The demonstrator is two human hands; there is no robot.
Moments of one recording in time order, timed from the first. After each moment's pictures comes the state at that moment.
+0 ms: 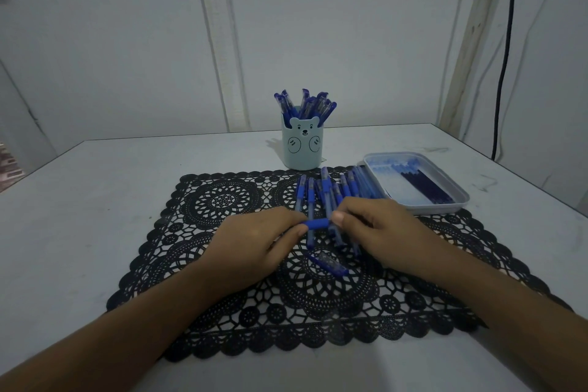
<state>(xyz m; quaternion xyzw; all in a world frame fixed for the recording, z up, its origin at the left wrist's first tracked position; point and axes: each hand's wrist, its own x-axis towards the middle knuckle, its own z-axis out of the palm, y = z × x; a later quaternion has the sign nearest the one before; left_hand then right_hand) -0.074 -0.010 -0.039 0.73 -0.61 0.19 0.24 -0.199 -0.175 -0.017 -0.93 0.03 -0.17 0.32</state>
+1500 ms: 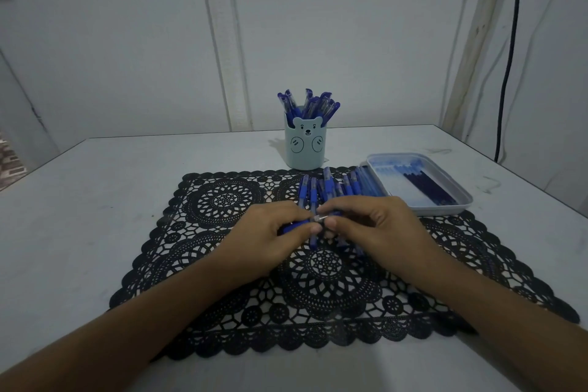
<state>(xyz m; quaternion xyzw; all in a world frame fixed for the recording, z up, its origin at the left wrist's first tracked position) -0.077 -0.019 -0.033 0.71 -0.58 0.02 0.39 -0.198 -0.162 -0.019 -0.86 0.00 -0.26 0.45</state>
